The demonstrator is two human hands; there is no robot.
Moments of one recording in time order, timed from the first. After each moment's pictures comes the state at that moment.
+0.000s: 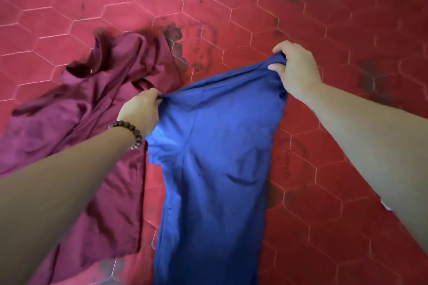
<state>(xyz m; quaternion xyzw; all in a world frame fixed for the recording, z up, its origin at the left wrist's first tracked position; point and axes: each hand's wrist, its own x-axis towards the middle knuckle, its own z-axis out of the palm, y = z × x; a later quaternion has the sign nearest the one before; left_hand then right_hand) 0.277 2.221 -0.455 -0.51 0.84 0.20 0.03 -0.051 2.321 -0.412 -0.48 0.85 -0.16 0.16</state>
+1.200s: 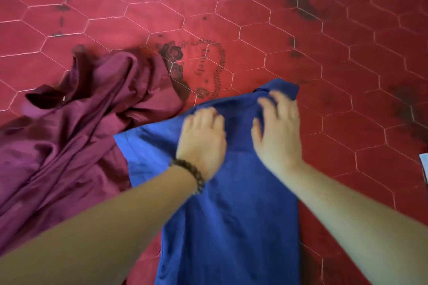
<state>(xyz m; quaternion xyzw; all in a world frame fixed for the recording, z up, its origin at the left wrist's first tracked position) 0.176 2.246 -0.524 -0.37 0.92 0.07 -0.08 0.027 2.320 -0.511 -0.52 0.84 -0.17 0.01</state>
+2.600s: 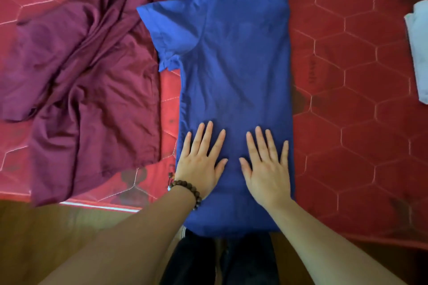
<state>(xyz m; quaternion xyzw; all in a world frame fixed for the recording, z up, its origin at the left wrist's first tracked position) 0.398 2.540 -0.550 -0.33 0.93 0.10 0.09 0.254 2.654 -0.552 -0.53 0.84 0.03 0.10</state>
